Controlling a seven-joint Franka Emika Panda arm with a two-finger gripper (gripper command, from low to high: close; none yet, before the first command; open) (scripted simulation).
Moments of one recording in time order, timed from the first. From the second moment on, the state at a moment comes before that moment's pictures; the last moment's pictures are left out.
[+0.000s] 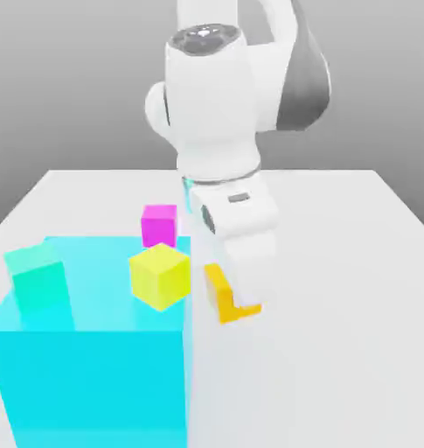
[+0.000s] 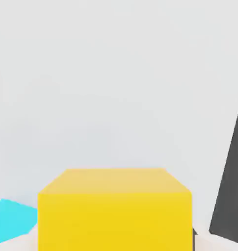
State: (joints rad) arm 0.25 -0.28 -0.26 -2.60 0.06 2.30 -1.25
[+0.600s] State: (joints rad) arm 0.14 -0.76 -0.37 -2.79 -0.29 2.04 -1.74
